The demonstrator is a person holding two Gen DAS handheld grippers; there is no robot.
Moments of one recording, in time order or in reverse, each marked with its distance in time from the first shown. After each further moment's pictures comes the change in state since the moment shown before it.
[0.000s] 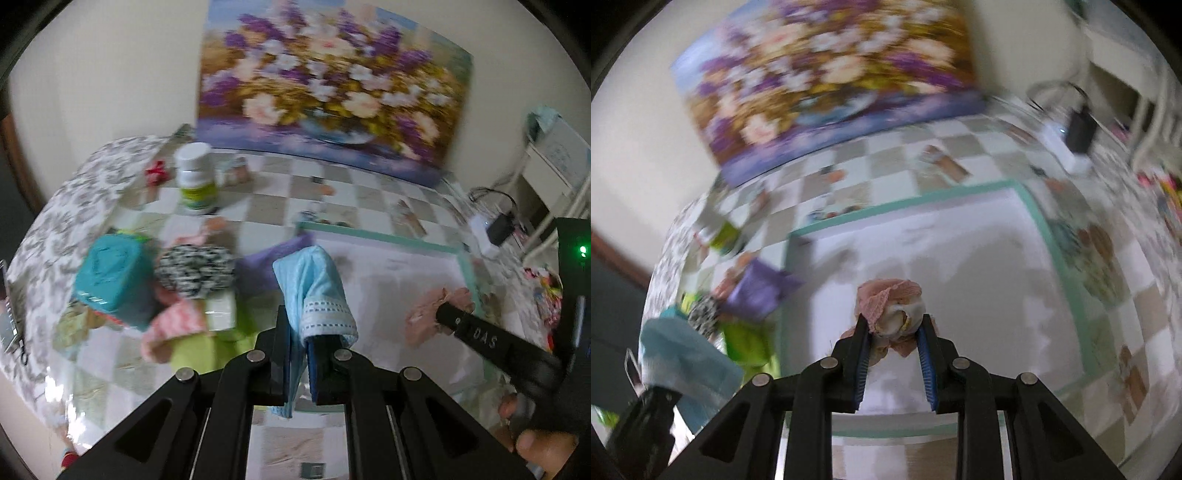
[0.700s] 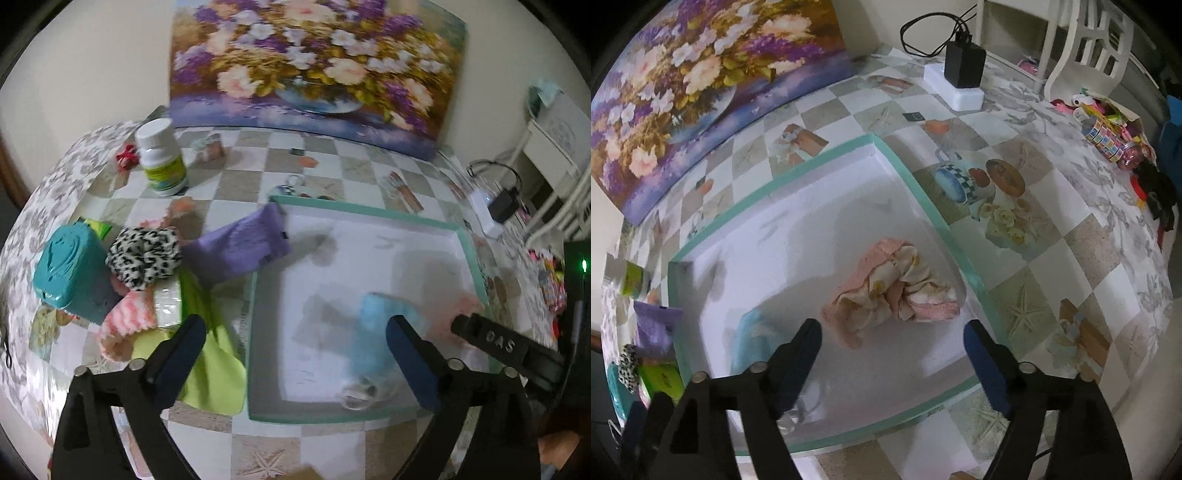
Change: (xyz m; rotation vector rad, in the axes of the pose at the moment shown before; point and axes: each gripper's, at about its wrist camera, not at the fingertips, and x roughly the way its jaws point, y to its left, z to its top) left arm 0.036 -0.015 -0.004 -0.013 0.072 0.000; right arm 0.025 -0.068 0.000 0.180 0.107 -0.239
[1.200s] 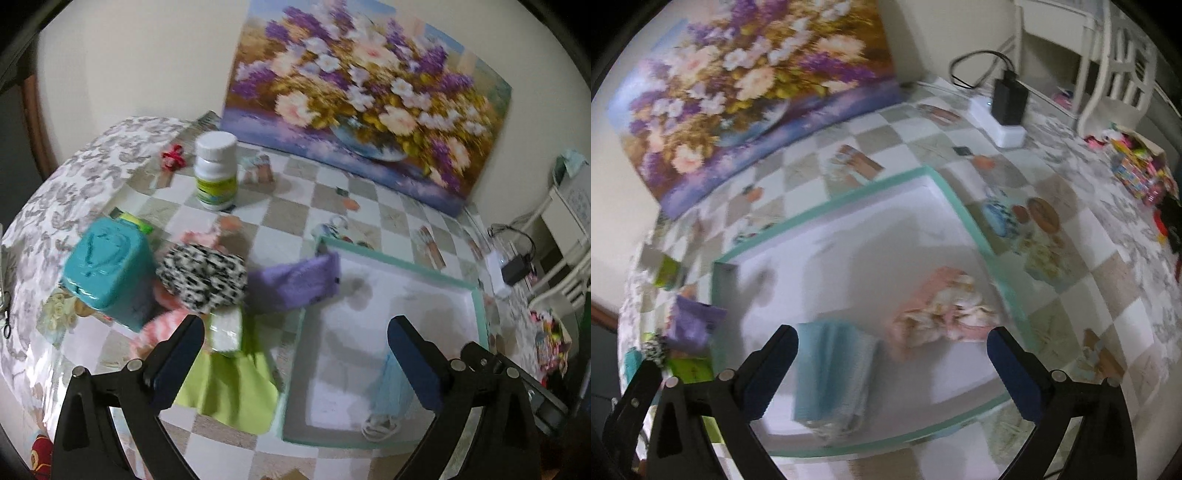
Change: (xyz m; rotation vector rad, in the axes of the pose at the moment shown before) left arm -0.019 0.044 0.015 -0.172 -0.104 0.024; right arm -0.029 0.034 0.000 -0.096 -0.112 0.142
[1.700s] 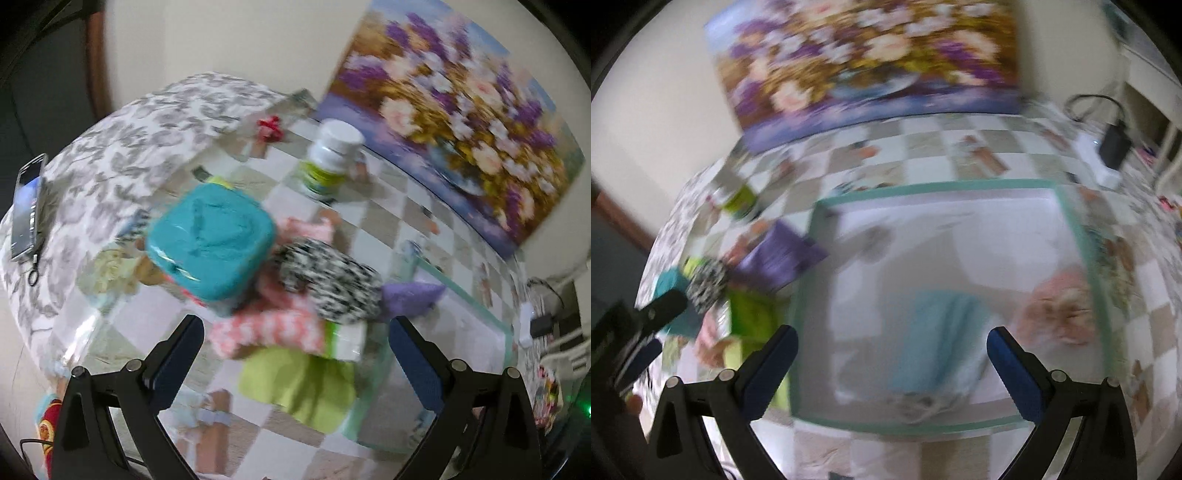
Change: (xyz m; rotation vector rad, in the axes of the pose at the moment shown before) left arm 0.001 0.093 0.008 -0.248 0.073 0.118; right arm 0.002 0.091 -0.041 -0.304 0.046 0.165
